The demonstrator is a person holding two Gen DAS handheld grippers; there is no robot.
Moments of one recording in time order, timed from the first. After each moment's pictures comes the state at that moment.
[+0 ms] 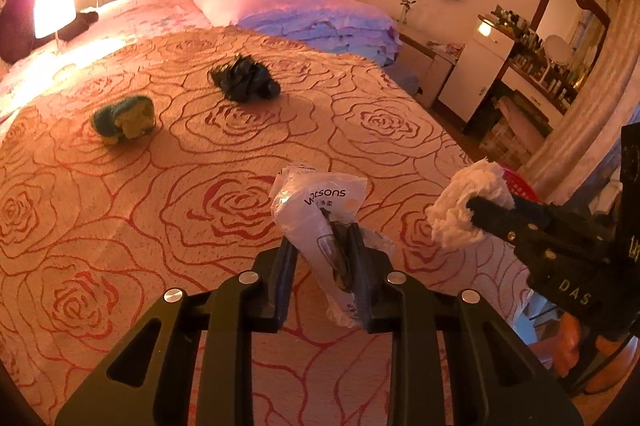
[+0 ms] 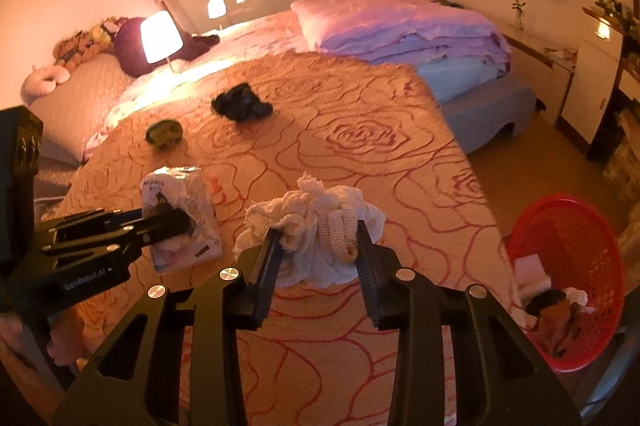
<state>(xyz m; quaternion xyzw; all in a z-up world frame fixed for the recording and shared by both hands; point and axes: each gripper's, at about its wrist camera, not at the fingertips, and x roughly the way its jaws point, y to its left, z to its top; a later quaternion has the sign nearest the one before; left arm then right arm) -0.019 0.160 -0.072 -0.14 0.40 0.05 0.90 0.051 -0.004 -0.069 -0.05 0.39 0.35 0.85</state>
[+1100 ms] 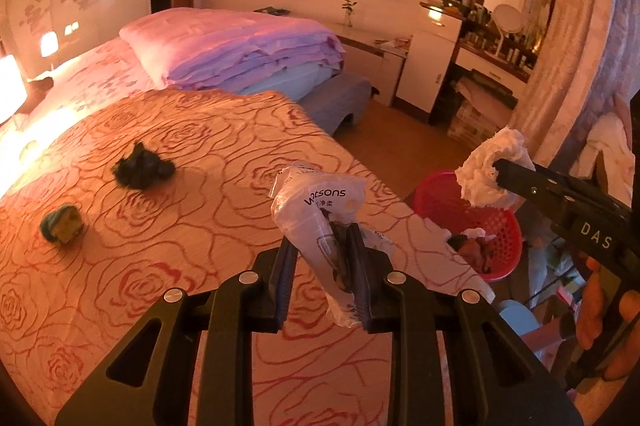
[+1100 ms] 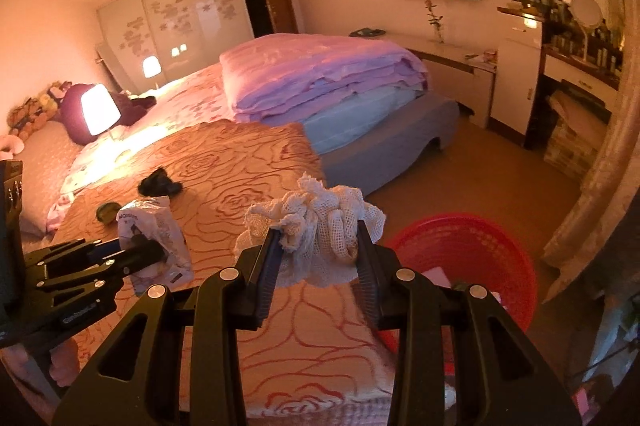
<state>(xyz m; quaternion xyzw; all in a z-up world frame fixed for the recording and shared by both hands) 0.032 0.075 -0.030 -0.05 0.38 -0.02 0.92 0.080 -0.109 -0.022 0.01 0.34 0.24 0.91</state>
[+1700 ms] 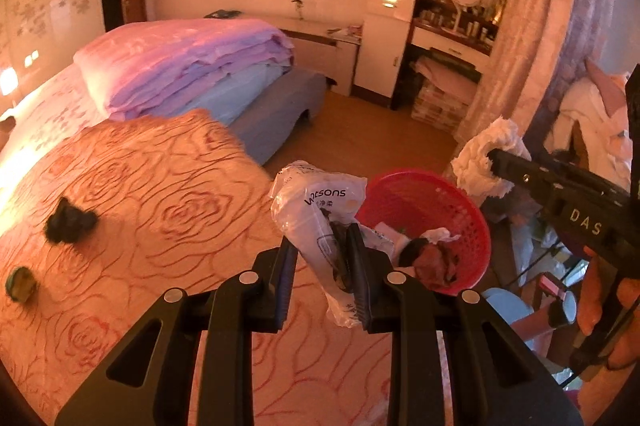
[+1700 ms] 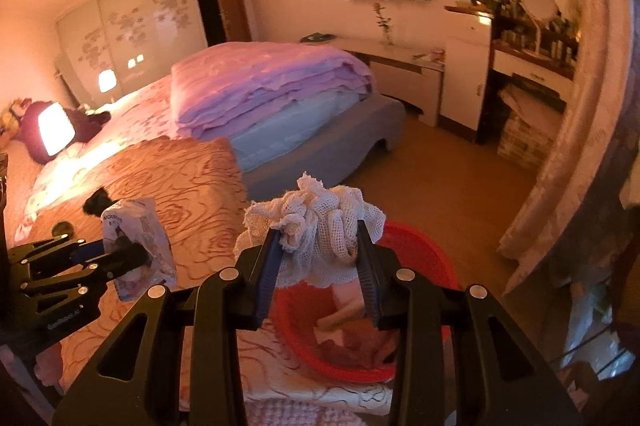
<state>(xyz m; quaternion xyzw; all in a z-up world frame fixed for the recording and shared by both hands) 0.078 0.000 -0.028 -0.01 0.39 -0.09 0.92 0.098 -0.184 -0.022 0.01 0.34 0.15 0.93</state>
